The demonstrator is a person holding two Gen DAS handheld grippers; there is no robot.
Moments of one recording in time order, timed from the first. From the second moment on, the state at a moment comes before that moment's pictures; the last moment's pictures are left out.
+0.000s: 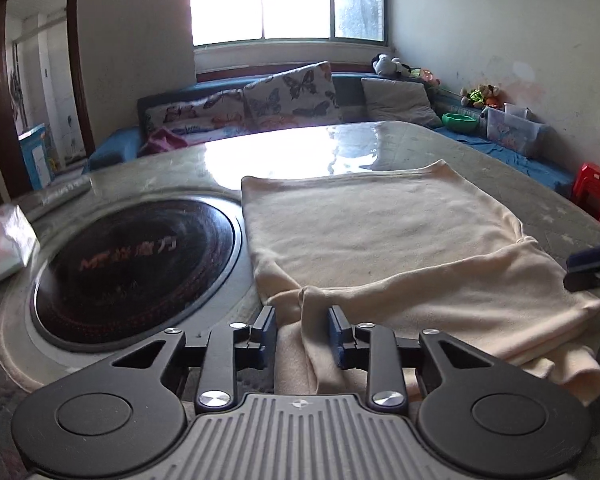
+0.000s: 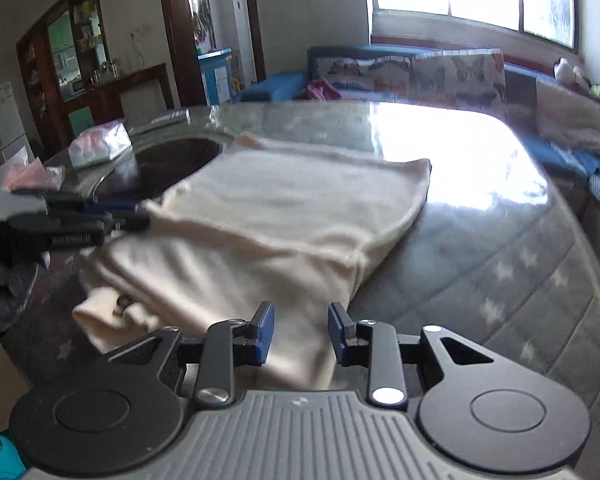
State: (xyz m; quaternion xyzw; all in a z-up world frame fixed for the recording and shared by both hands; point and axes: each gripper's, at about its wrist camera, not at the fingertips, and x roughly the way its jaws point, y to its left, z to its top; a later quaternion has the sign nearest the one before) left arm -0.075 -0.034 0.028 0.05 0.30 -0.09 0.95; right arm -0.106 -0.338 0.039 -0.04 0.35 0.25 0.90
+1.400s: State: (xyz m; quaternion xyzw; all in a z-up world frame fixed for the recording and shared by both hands) left arm -0.162 -0.049 0.035 0.26 0.24 -0.23 0.91; right arm -0.136 -0.282 0.031 -0.17 0.29 0.34 0.88
